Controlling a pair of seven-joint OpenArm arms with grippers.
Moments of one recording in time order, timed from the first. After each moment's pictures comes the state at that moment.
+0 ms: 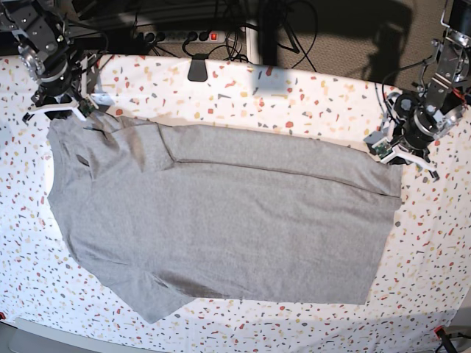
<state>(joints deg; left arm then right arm) 3.4 -33.2 14.1 79.2 24.6 -29.7 12.9 -27.0 52.1 -16.2 98.2 -4.6 -5.8 -33.9</state>
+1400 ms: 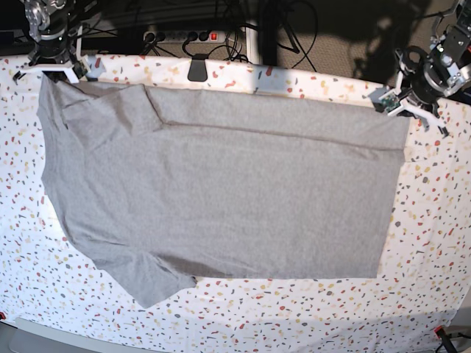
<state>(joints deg) 22.0 -43.9 14.1 99.1 11.8 -20.2 24.9 -42.1 51.8 -16.2 100.4 -14.1 -23.4 -35.9</state>
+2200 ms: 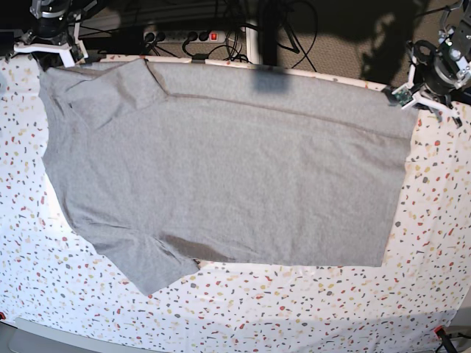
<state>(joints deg) 25.9 -44.6 9.2 99.2 11.5 -20.0 31.3 -49.7 51.5 -16.1 106.6 -23.3 -34.9 -45.7</state>
